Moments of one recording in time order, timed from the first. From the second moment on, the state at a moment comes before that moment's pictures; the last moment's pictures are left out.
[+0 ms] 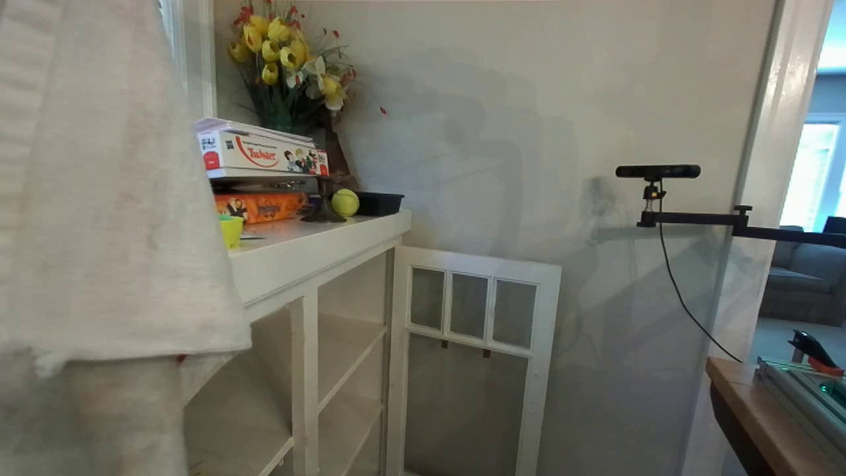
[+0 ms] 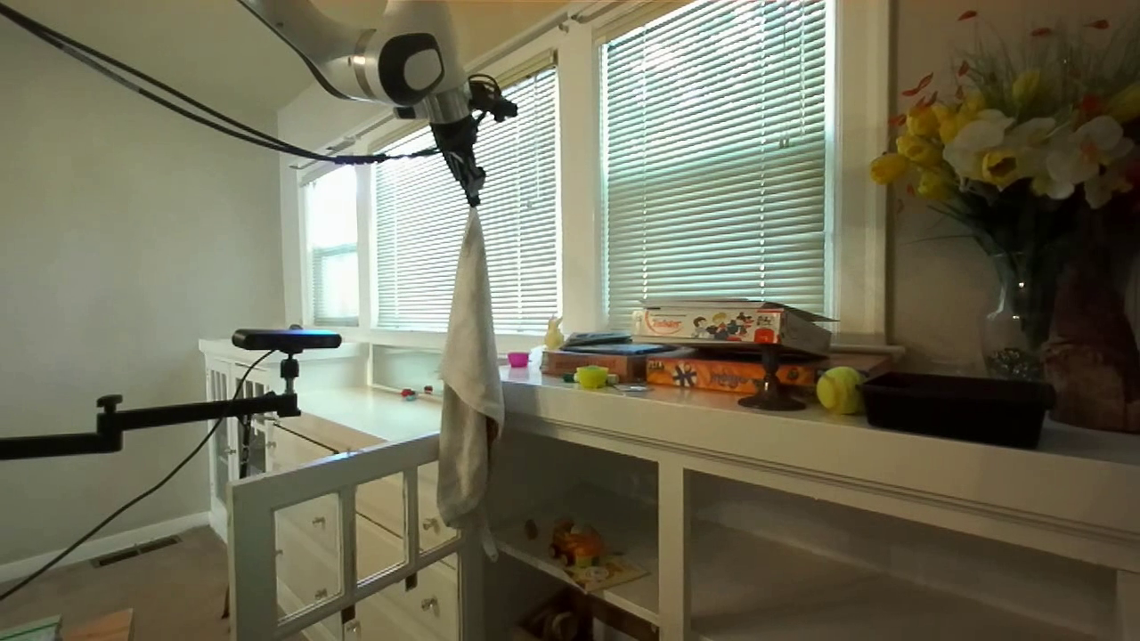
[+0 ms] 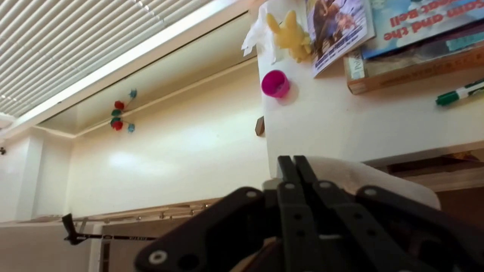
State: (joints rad) arm -0.05 0.01 0.57 -1.73 0.29 2.53 -2.71
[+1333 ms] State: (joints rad) arm -0.44 0.36 1.17 -1.64 0.04 2.42 -2.71
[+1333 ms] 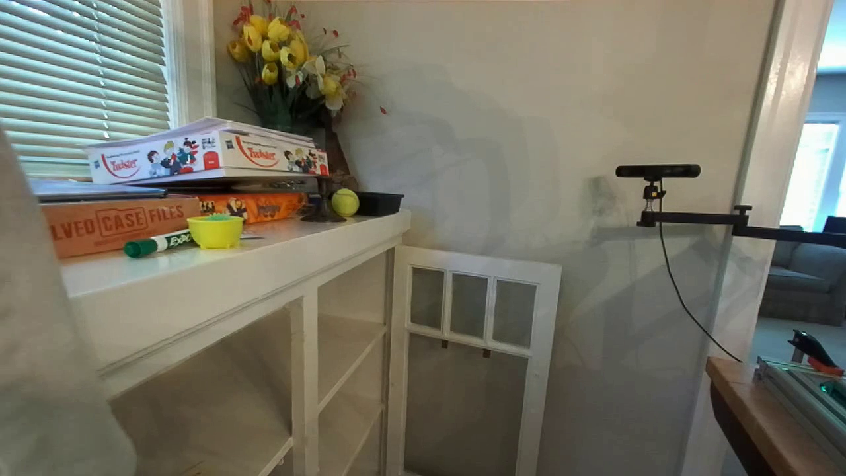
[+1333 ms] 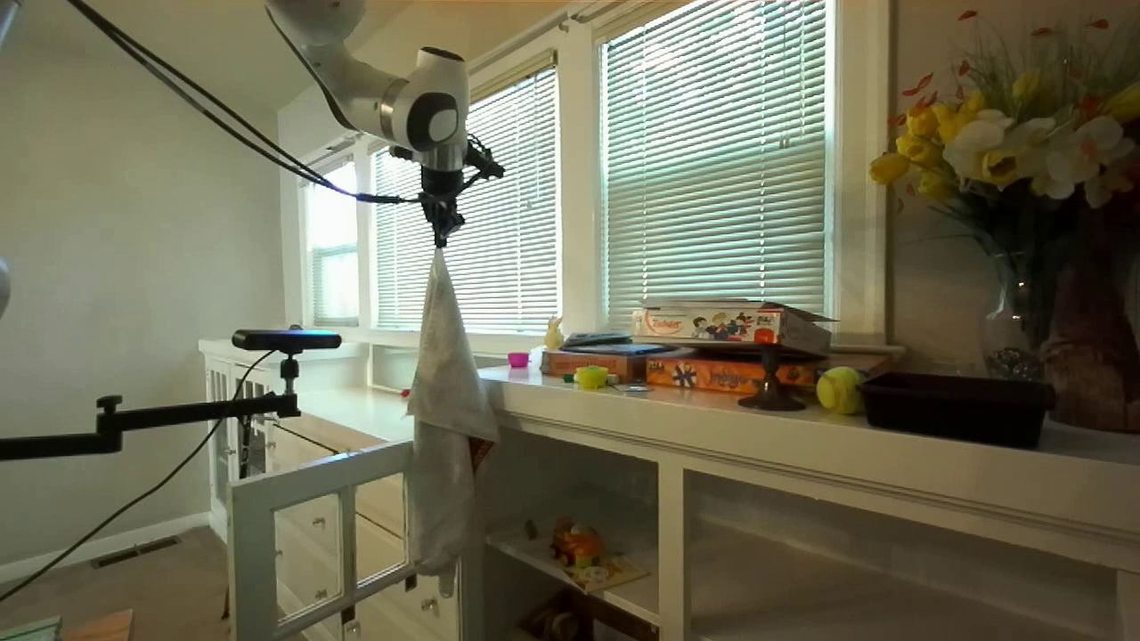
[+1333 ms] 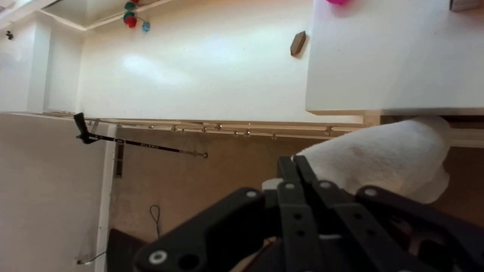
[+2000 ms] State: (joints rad) arm -0.61 0.44 1.31 -1.67 -0.04 2.18 -2.71
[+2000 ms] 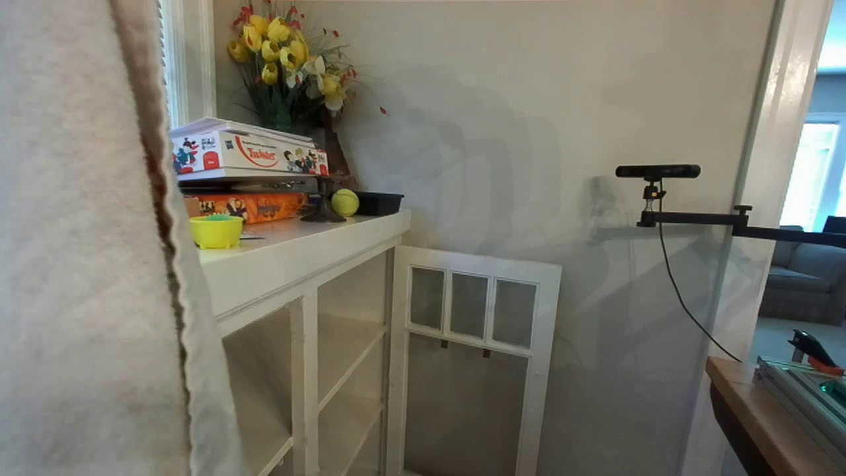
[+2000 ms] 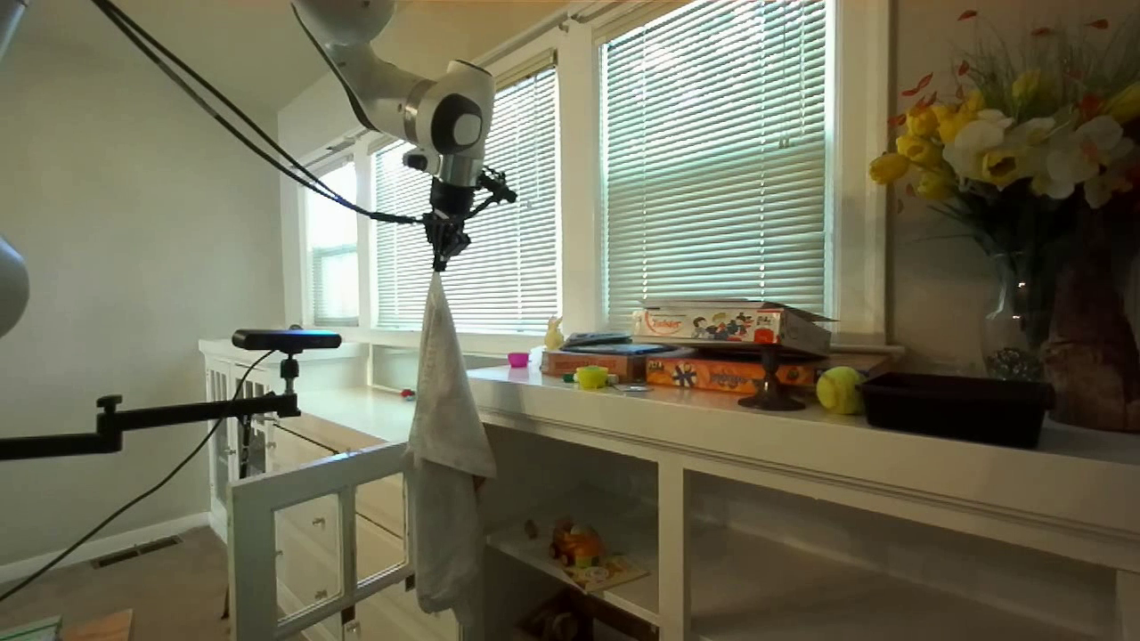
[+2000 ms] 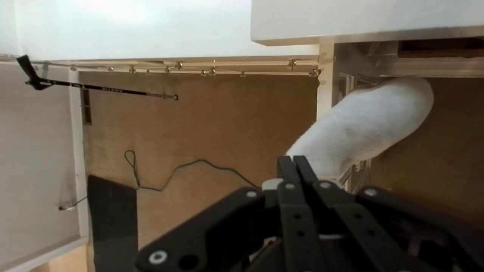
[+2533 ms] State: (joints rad) arm -0.51 0.56 1.36 -1.59 -0.29 2.09 -2.70
